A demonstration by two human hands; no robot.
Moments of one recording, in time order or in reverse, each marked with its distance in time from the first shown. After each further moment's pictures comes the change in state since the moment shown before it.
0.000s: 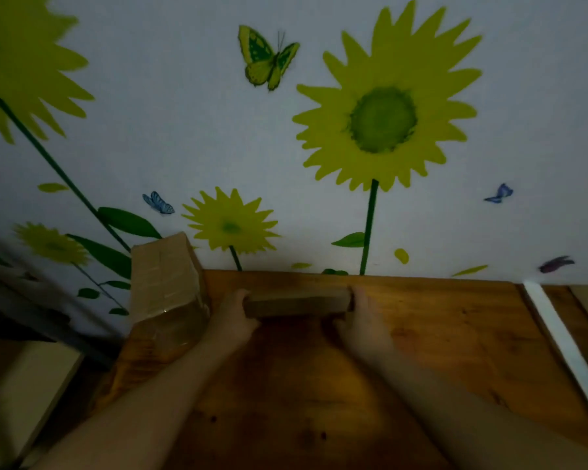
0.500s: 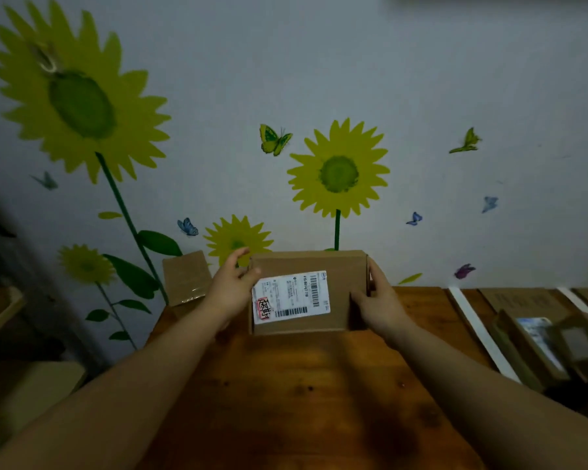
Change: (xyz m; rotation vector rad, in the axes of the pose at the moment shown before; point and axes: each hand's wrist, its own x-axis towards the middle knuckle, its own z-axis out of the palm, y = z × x) left_hand -0.159 0.055 -0.100 -0.817 0.038 0.207; right_hand -0.158 -0.069 -0.088 0.419 0.198 -0.062
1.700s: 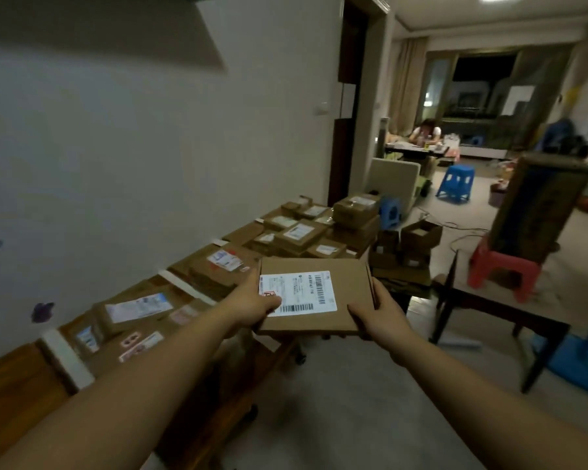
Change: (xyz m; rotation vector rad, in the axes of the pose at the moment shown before) left_hand -0.379 0.126 0.668 0.441 -1.174 0.328; right_hand -0.444 0.188 -0.603 -0.005 0.954 0.338
